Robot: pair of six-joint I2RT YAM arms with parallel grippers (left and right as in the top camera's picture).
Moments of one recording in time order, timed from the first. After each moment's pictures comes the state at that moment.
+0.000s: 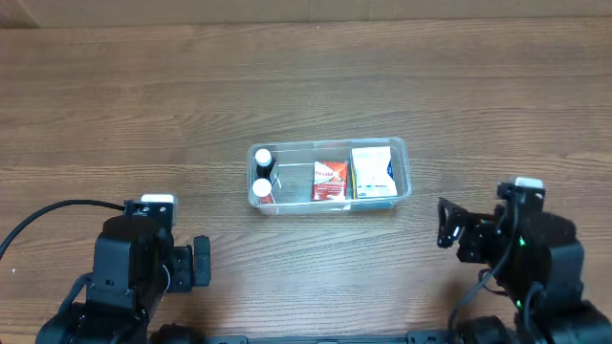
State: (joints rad) left arm -0.20 0.70 1.07 -1.31 -0.15 -0.14; right arm 0.15 0.54 0.85 -0.95 0.01 0.30
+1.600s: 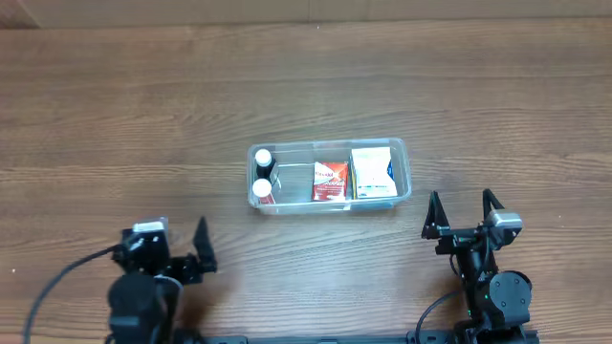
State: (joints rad) left arm -0.05 0.17 0.45 -0.67 -0.08 -0.14; right arm 0.14 0.01 0.02 -0.02 0.07 0.18
